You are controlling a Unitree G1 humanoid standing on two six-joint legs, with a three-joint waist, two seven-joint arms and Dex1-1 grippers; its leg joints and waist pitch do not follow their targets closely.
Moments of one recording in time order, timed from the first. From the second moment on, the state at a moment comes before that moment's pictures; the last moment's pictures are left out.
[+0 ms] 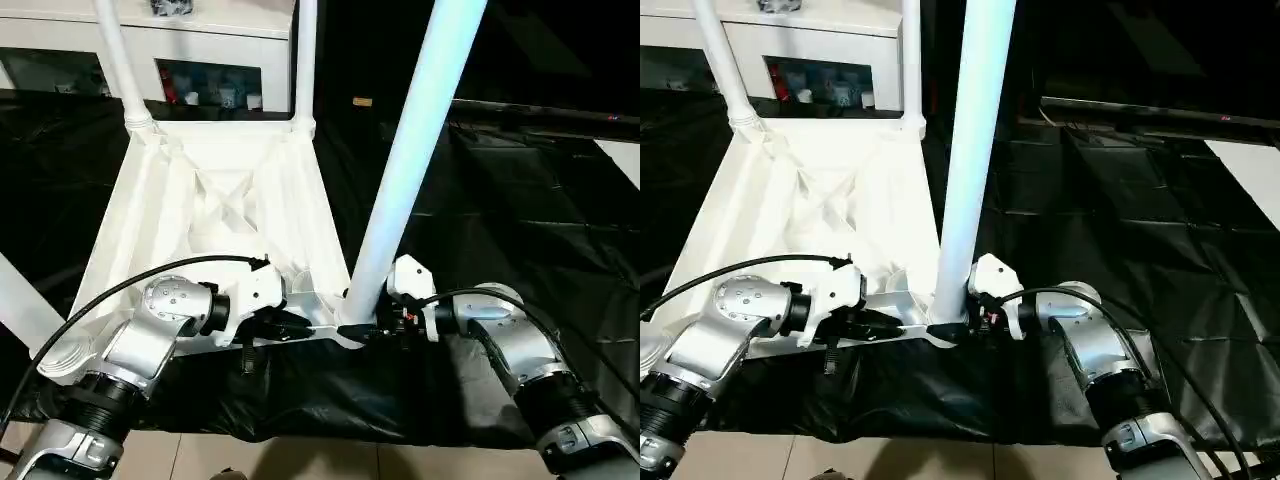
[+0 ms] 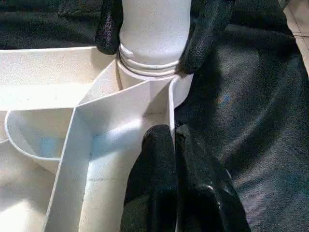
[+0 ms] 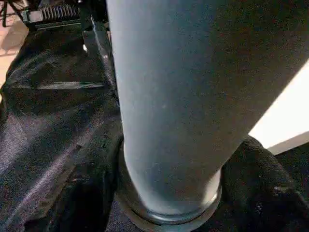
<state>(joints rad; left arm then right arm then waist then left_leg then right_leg) -0.41 0.46 -0.28 0.29 -0.01 0.11 -1.22 -0.45 -0.31 0.24 0.51 0.08 -0.03 1.18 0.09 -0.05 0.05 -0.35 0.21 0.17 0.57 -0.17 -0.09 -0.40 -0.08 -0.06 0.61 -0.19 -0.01</state>
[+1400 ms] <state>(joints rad) -0.42 0.41 -0.27 0.29 0.00 0.19 -1.14 -0.50 -0.29 0.23 0.61 0.05 -0.10 1.06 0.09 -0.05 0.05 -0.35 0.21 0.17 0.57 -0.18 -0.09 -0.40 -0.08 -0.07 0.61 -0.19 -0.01</state>
